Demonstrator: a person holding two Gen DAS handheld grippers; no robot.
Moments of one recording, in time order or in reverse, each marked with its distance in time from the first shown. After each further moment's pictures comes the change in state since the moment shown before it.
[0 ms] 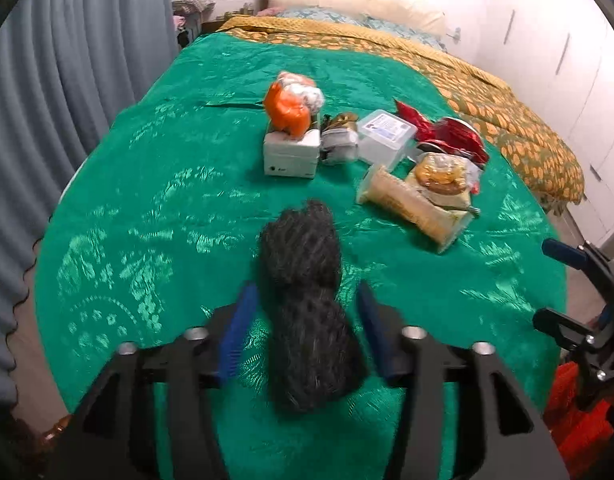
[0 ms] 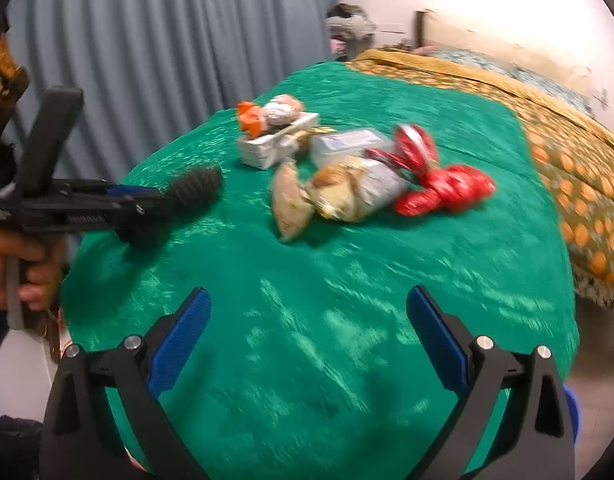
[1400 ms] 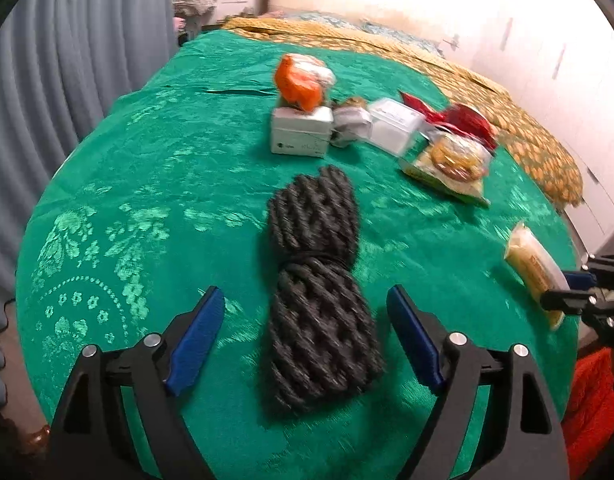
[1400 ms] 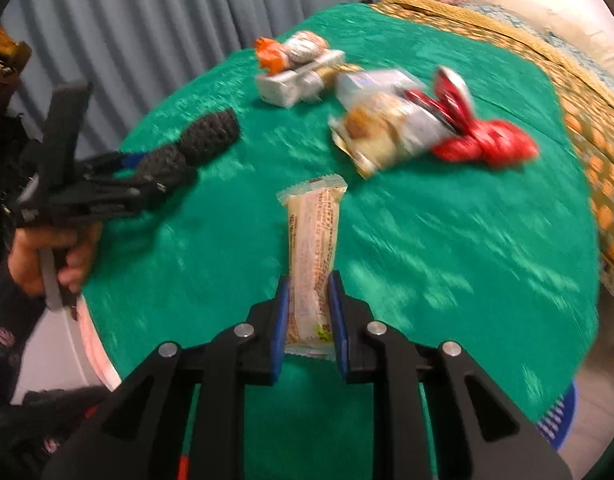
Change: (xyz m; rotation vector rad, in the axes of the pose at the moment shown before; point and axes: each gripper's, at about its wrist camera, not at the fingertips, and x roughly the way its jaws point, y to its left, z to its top) left arm 0.016 0.009 -0.023 0.019 -0.019 -0.032; right arm 0.000 -0.001 -0.019 0.021 0.246 0.031
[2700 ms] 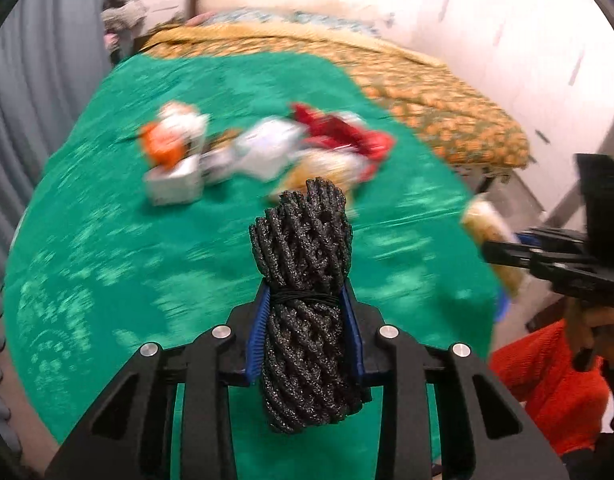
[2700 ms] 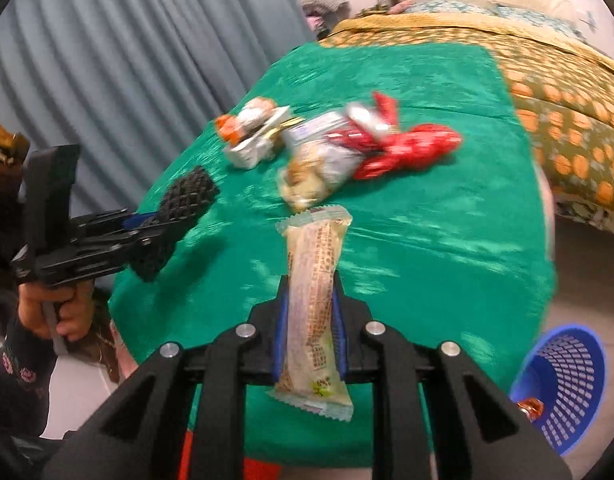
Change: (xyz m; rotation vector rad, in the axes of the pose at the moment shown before) left arm -0.044 -0.094 0.035 0.151 0.037 -0.173; right arm -0.066 -0.074 -0.016 0.250 -0.175 0.069
